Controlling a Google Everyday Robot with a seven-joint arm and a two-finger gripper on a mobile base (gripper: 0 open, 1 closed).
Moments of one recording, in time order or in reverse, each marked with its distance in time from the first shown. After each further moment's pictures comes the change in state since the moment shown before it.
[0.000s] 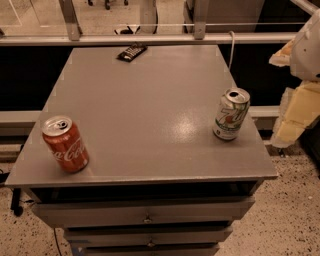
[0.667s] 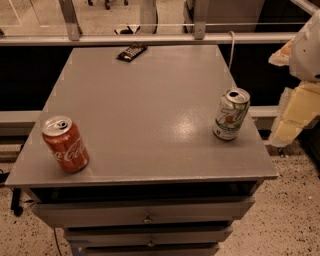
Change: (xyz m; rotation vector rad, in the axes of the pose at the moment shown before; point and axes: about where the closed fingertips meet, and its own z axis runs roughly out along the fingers) arm -0.001 -0.002 0.002 0.009 -0.014 0.003
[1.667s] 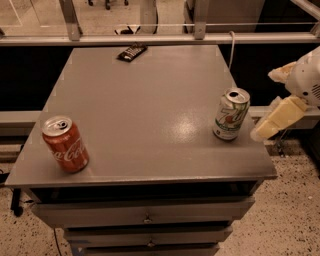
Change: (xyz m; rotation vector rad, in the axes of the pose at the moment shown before) arm 0.016 -0.040 0.065 0.017 -0.281 0.204
